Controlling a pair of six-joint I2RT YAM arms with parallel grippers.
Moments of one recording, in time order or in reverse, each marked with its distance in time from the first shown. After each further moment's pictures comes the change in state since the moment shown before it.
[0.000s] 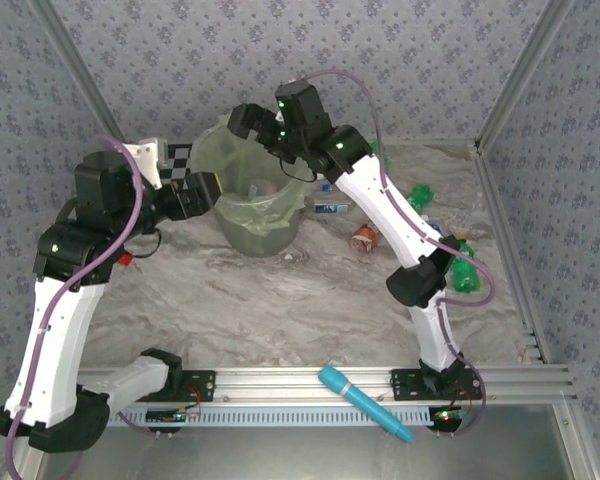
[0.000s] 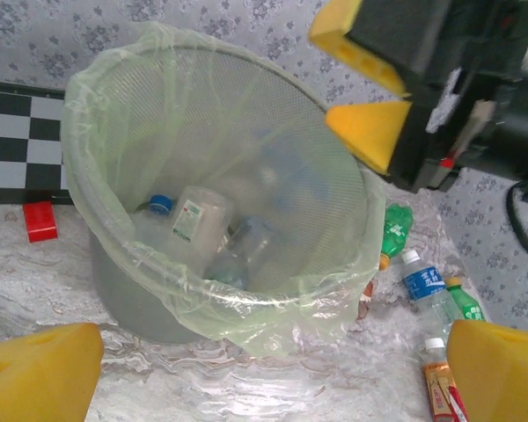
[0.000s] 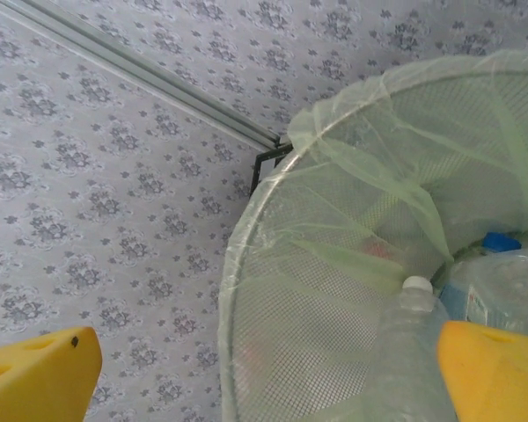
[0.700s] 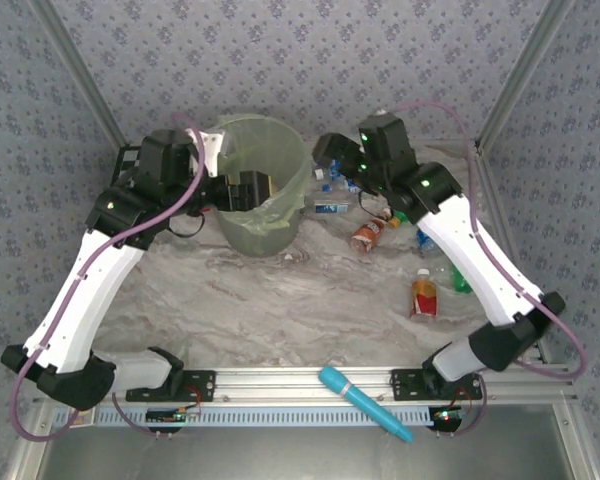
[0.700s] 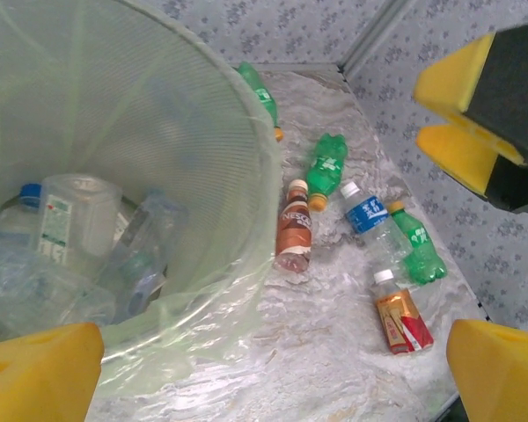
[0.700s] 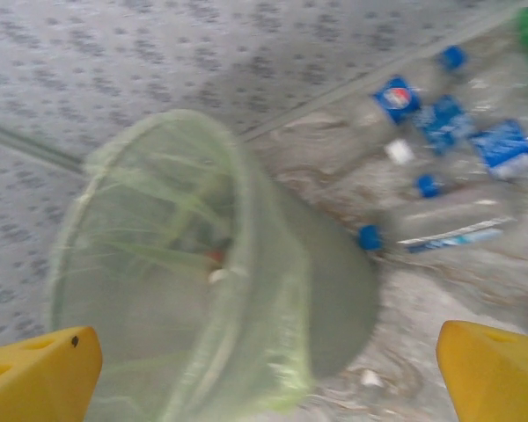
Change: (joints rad) left arm -0.204 0.211 0.070 0.070 0.075 0.043; right arm -0.160 -0.641 -0.810 0.013 0.169 -0.047
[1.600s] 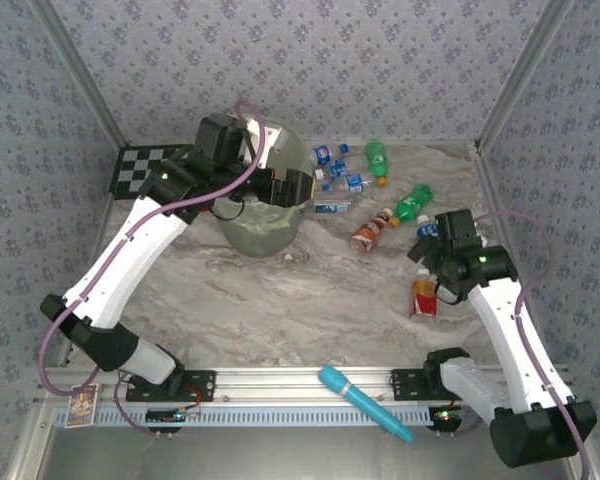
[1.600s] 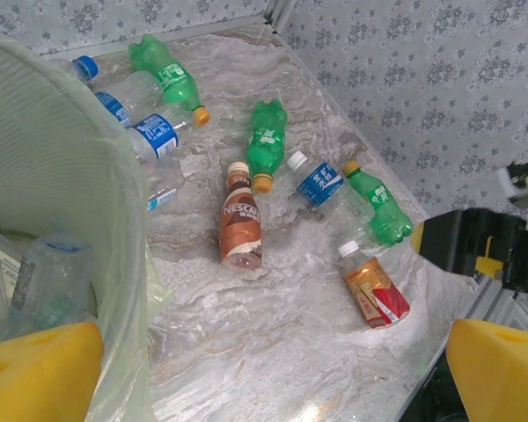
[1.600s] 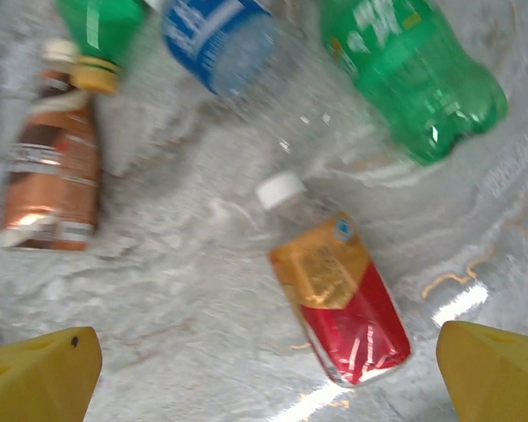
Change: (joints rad) left arm -0.114 0.229 0.152 0.035 0.075 0.095; right arm -0.429 -0.501 -0.739 -0.328 0.048 -0.020
